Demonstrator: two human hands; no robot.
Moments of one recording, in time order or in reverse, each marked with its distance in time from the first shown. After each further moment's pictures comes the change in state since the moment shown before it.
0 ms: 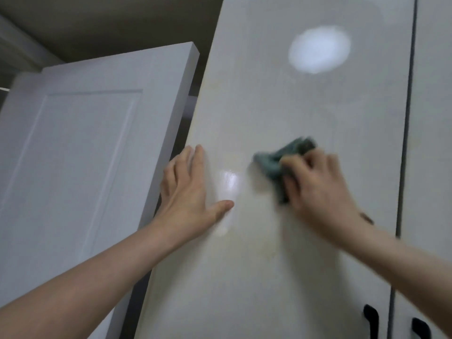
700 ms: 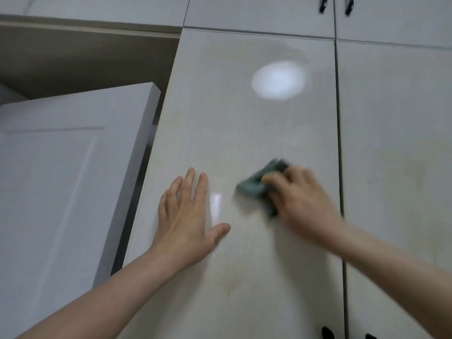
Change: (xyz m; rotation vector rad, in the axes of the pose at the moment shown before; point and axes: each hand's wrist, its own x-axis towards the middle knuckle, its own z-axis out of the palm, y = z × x) left_hand 0.022 0.056 0.018 0.109 -0.064 0.099; right_hand 0.004 0.057 -0.026 -0.032 -0.038 -0.065
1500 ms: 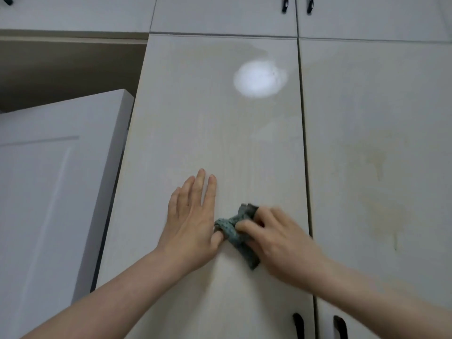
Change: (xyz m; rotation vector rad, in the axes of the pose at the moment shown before) left_hand 0.001 0.054 0.009 0.175 -0.042 0.170; right_hand -0.069 -0.019 -0.014 0.093 -0.185 -0.077
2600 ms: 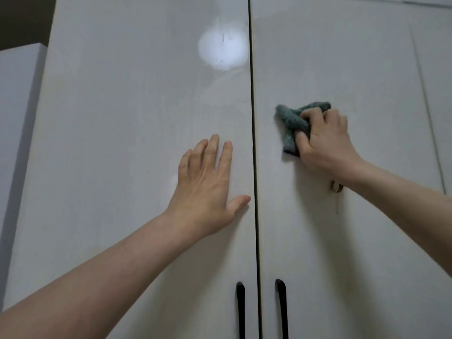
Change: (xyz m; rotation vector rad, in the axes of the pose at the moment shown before) left_hand 0.032 0.105 0.021 -0.048 0.056 0.190; right_hand -0.018 0.179 -0.061 -0.171 0.142 0.612
